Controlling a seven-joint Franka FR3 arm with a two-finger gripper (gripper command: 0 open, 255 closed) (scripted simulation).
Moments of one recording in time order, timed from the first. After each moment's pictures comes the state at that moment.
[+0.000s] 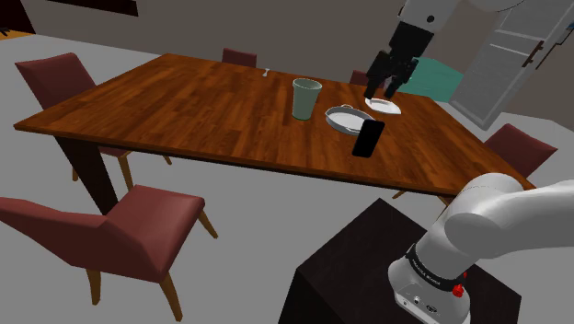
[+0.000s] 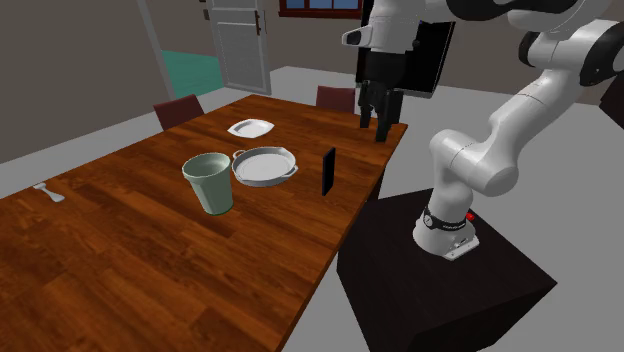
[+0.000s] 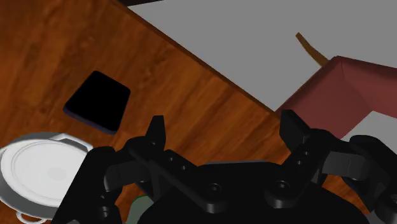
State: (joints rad) arm -0.02 -0.82 -0.04 -2.34 0.07 1.62 0.07
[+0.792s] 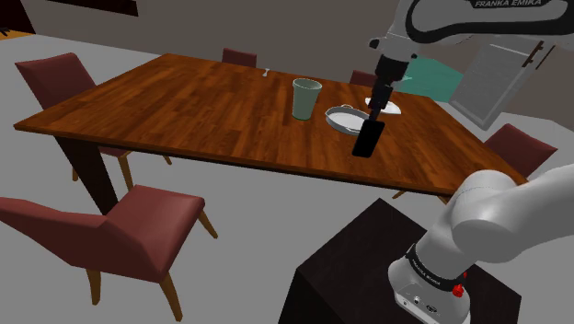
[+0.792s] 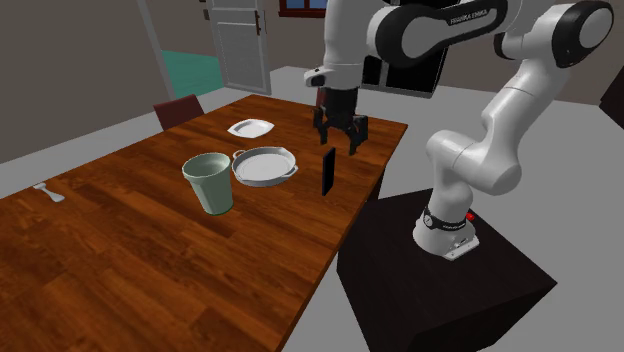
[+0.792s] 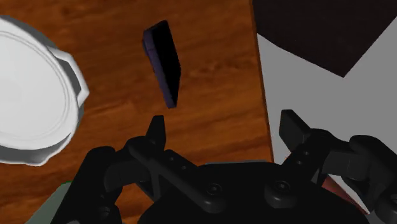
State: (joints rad) arm 0.13 -0.64 -0.32 -2.38 -0.15 1.77 -0.67
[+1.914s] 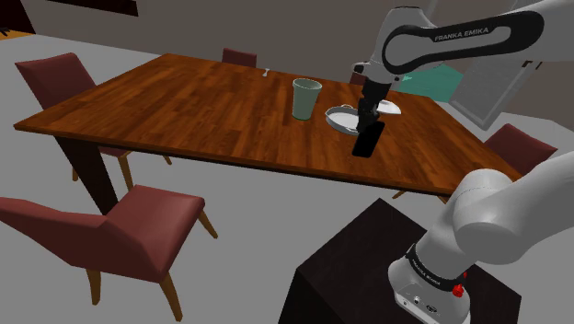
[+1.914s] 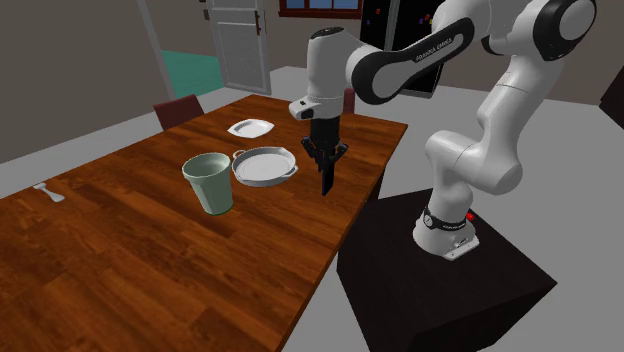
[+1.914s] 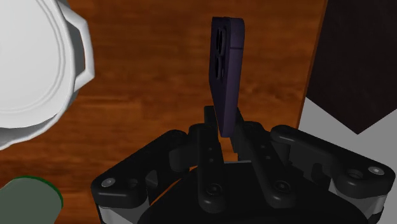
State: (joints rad) arm 0.19 -0.51 -0.43 -2.45 -0.23 1.96 -0.96
